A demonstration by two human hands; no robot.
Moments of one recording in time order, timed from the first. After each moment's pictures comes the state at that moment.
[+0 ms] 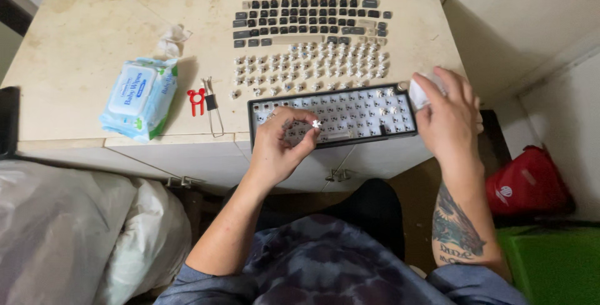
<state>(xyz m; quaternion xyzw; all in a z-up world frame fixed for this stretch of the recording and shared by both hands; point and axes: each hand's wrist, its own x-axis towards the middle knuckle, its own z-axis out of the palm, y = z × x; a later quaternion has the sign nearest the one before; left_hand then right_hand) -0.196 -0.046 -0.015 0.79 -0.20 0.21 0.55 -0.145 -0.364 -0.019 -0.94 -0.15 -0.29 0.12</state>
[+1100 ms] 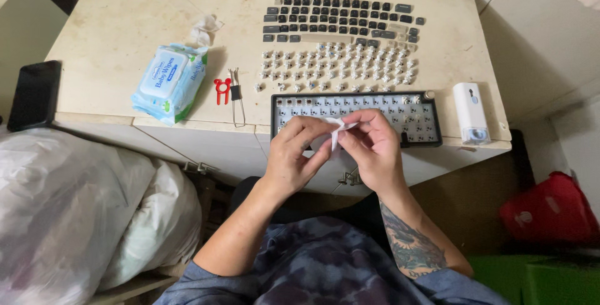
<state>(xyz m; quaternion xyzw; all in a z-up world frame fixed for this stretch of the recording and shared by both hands) -0.219 -0.044 -0.020 0.79 -0.24 0.31 0.48 -0.182 -0.229 -0.045 -0.61 -0.24 -0.01 0.75</state>
